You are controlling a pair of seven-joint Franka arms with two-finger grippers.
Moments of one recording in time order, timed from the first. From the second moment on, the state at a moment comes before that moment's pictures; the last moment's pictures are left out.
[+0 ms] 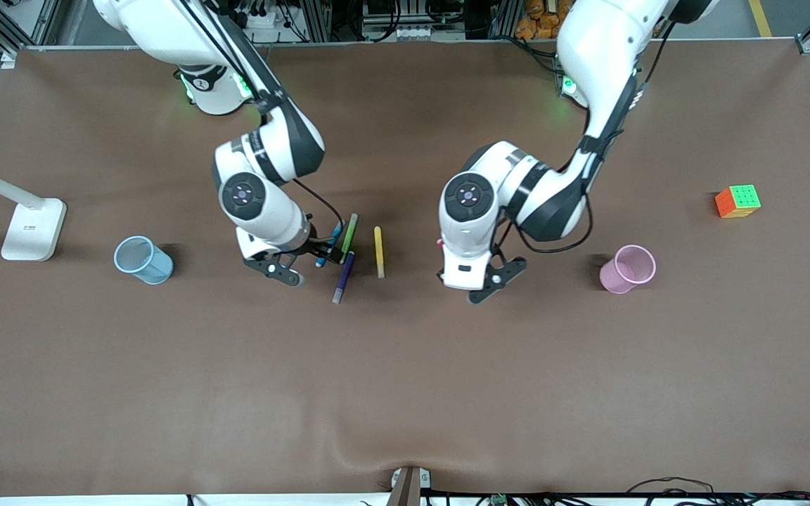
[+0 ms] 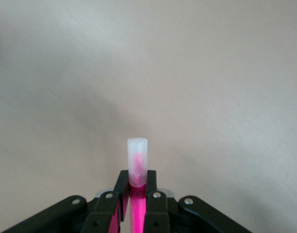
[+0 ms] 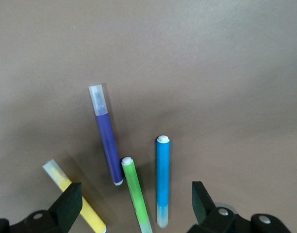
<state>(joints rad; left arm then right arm) -0.55 0.60 -0.10 -1.50 0.19 2.03 -1.35 0.57 0.44 -0.05 -1.92 0.21 2.31 0.81</state>
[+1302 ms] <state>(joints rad) -0.34 0.40 -0.10 -1.71 0.69 1.80 -1.35 0.56 0.56 -0.06 -1.92 0.21 2.36 0.80</state>
